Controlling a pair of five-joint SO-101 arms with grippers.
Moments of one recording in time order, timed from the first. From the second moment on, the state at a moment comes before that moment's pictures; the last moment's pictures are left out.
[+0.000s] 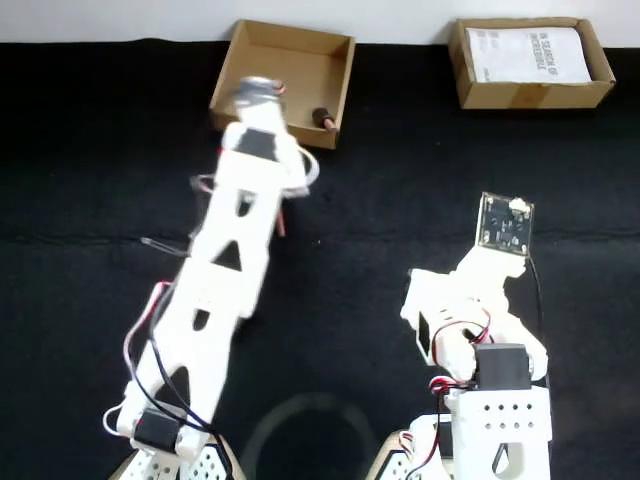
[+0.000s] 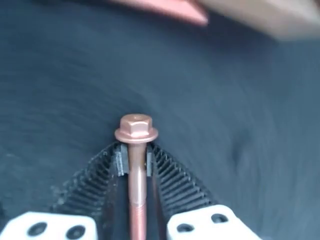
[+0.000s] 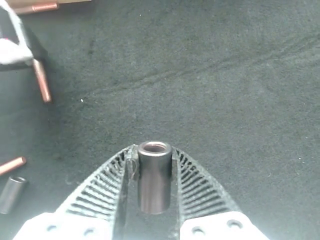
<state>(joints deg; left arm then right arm) 13.1 82.4 -94.7 98.9 24.0 -9.7 -66.6 56.7 66.0 -14.5</state>
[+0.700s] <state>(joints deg) 11.6 62.1 -94.6 101.0 0.7 -9.7 -66.6 59.2 36.3 -18.9</state>
